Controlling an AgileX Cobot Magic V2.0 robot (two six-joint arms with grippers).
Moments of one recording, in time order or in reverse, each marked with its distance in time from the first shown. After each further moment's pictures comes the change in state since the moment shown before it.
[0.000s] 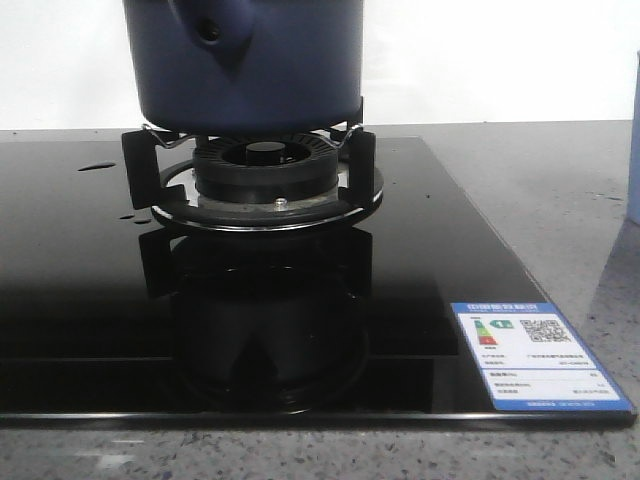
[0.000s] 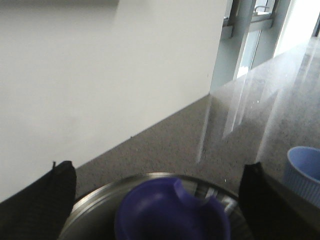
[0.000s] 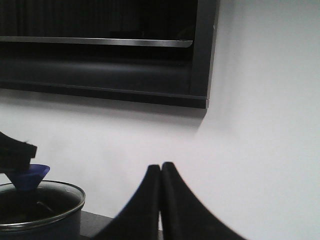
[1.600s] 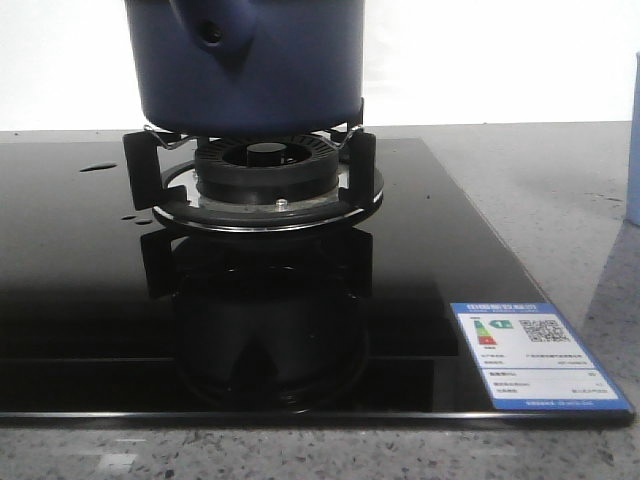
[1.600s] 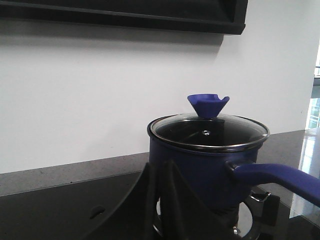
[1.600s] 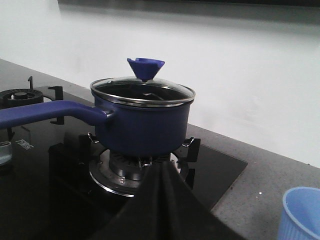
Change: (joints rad) left arm 0.201 -1.225 0.828 0.232 -0.315 -0.340; right arm 0.000 -0.175 0.140 -0.651 -0.328 0.650
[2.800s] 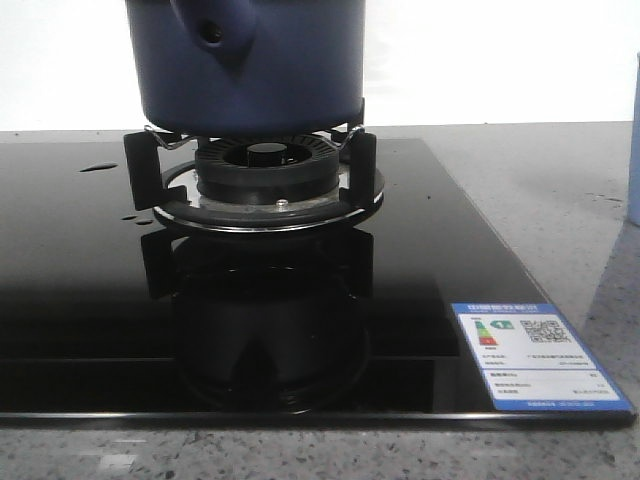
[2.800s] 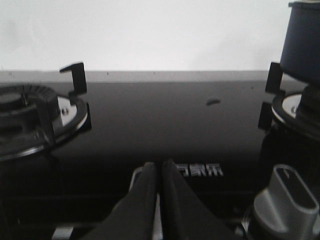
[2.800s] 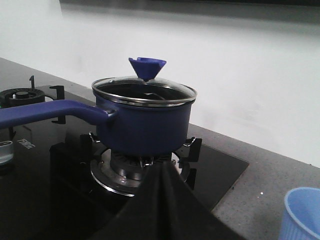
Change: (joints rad) left arm 0.001 -0.238 0.345 1.531 -0.223 -1.463; right arm 0.000 0.000 0.000 -0.002 -0.004 0.000
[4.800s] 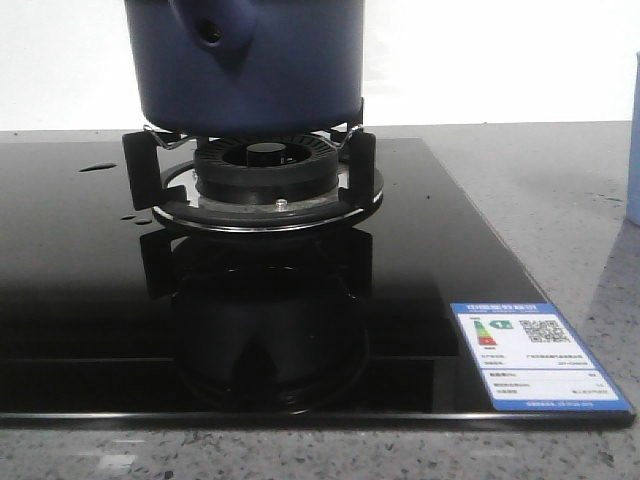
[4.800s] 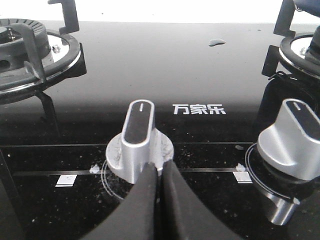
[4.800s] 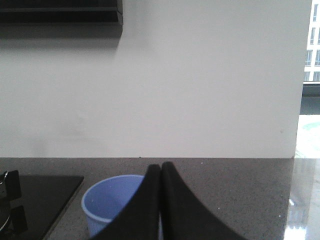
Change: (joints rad) left arm 0.000 -0.026 -0.001 0.000 0.175 -0.011; right arm -0.004 0.000 0.123 1.109 0.620 -1.087
